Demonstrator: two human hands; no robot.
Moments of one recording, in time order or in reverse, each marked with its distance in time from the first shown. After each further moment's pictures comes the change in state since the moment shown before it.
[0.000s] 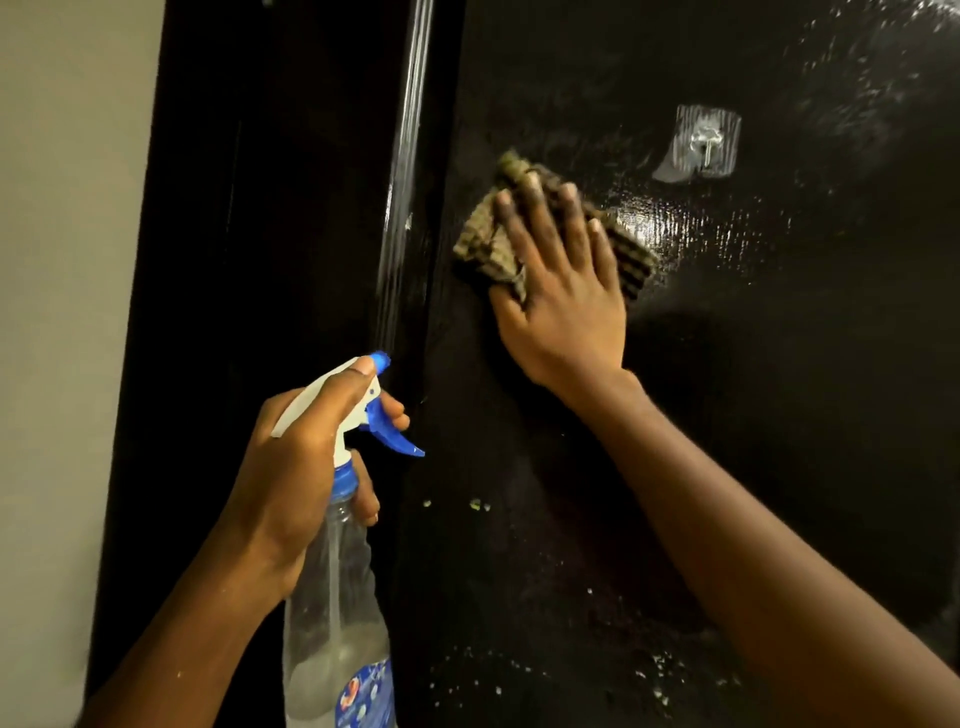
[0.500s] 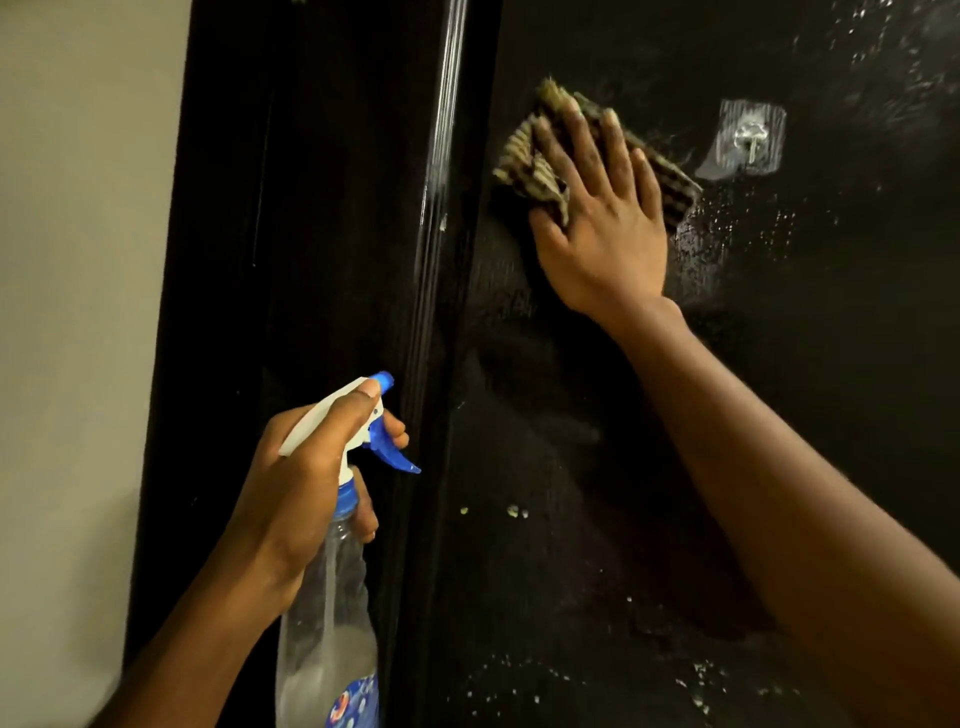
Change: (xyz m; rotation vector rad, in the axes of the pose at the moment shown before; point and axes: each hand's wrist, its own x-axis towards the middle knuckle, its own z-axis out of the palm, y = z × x) left_hand 0.011 -0.014 -0.030 0.000 -0.044 -0.012; right_hand 0.058 0.007 -0.012 -0.003 0.005 0.050
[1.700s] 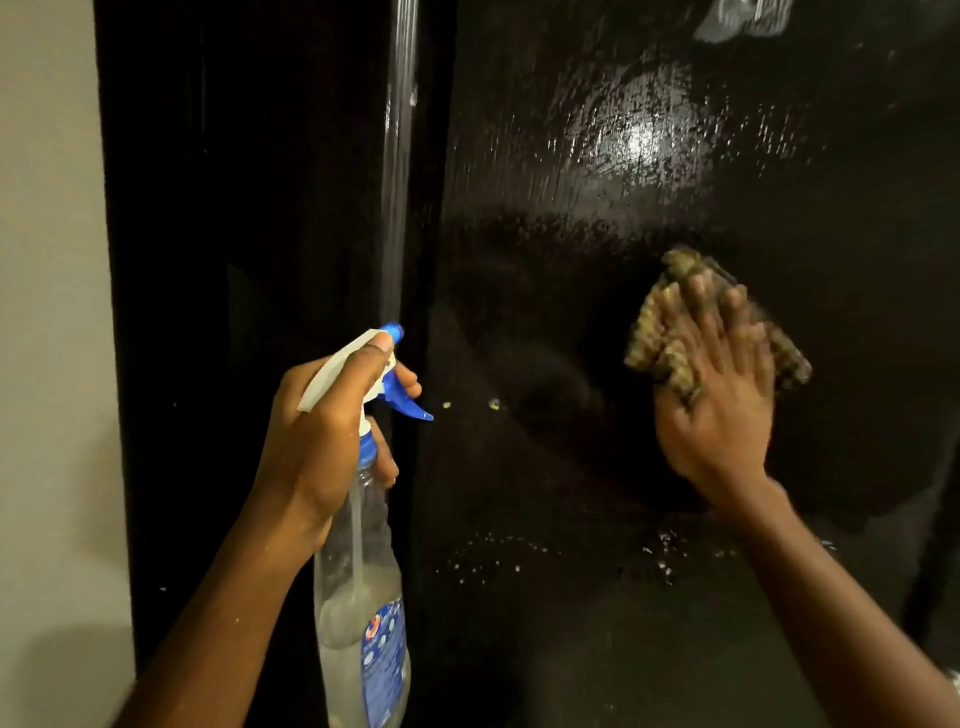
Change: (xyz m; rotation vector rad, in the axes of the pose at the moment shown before) left_hand -0.030 -0.037 0.020 0.075 0.002 -0.016; right_hand -0.238 0.077 0.020 0.004 -0.036 0.119
